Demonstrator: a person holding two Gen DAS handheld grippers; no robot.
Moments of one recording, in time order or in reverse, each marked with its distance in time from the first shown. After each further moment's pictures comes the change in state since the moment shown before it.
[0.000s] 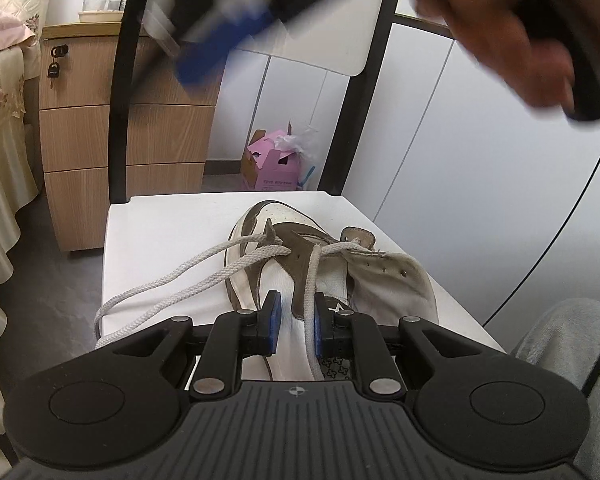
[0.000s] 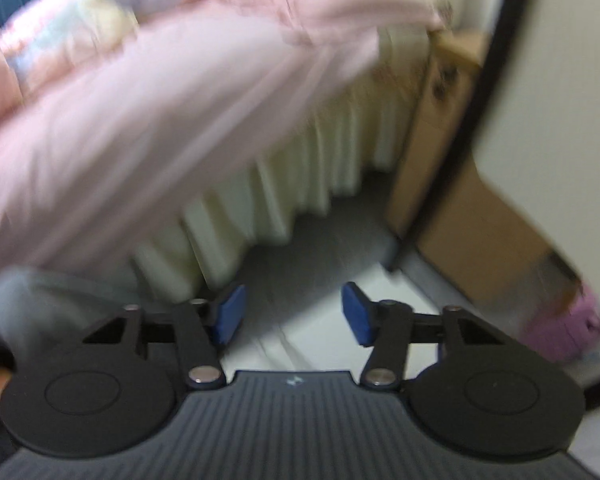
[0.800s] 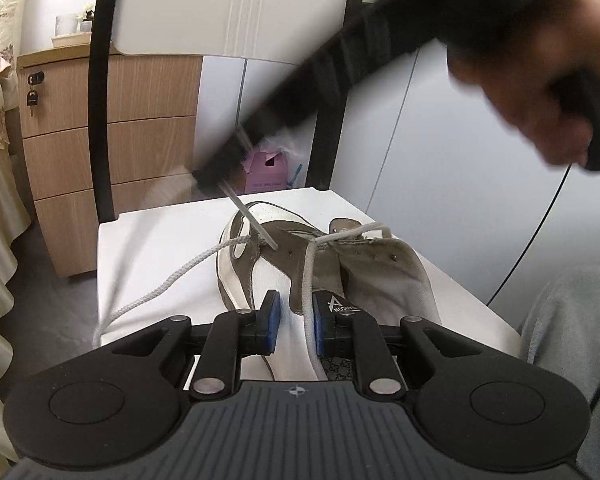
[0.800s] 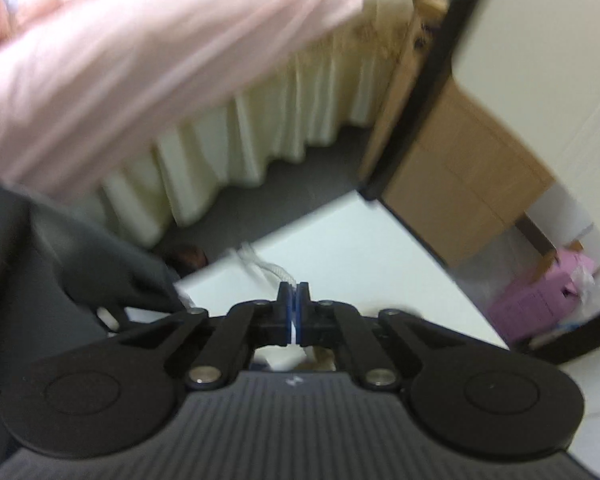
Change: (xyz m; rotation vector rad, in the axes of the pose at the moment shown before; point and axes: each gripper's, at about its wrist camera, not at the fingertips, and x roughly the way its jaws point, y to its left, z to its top) left arm 0.001 -0.008 -0.004 0.096 0.000 -0.011; right arm -0.006 0.010 -0.043 -0.049 -0.038 -0.067
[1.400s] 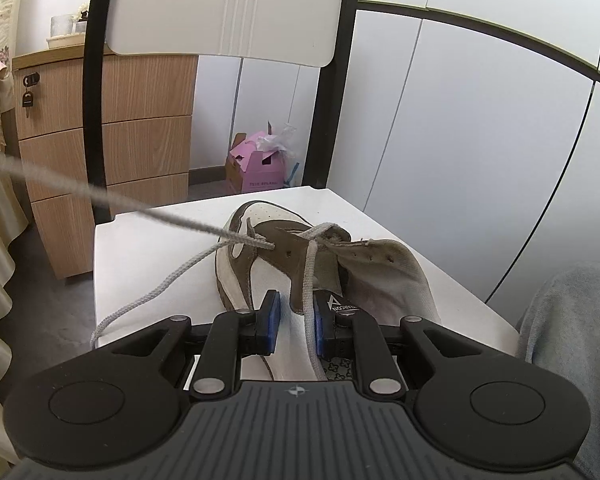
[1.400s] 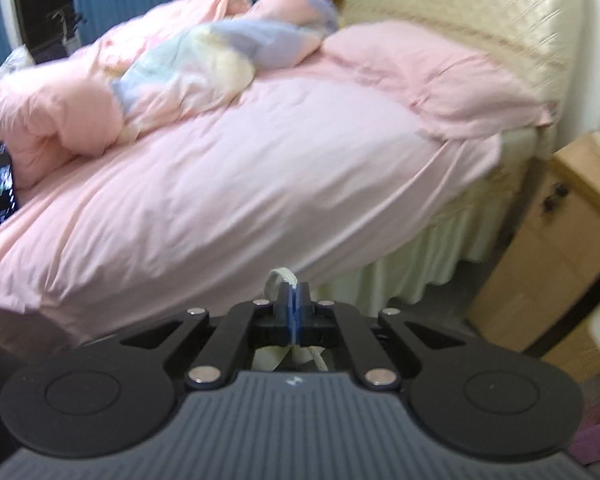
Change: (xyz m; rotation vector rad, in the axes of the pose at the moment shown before) left arm 0.003 0.000 0.002 -0.001 0.007 -0.011; right arm -0.010 0.097 0.135 -0.128 -0.166 0.301
